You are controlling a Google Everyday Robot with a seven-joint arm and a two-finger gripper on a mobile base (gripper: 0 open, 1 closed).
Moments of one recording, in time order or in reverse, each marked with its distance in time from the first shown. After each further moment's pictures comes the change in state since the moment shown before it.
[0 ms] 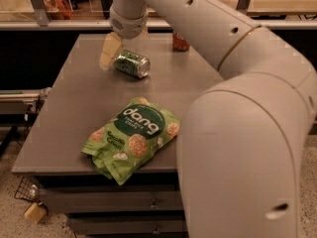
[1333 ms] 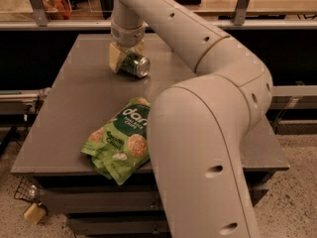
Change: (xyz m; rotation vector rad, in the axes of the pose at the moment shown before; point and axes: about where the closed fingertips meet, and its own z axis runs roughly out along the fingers) arm -0.005 -0.015 0.059 -0.048 0.084 0.177
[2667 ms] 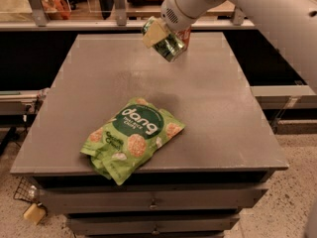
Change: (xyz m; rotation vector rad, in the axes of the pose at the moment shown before) arm 0.065 -0.046 -0.134 0.059 -0.489 -0.142
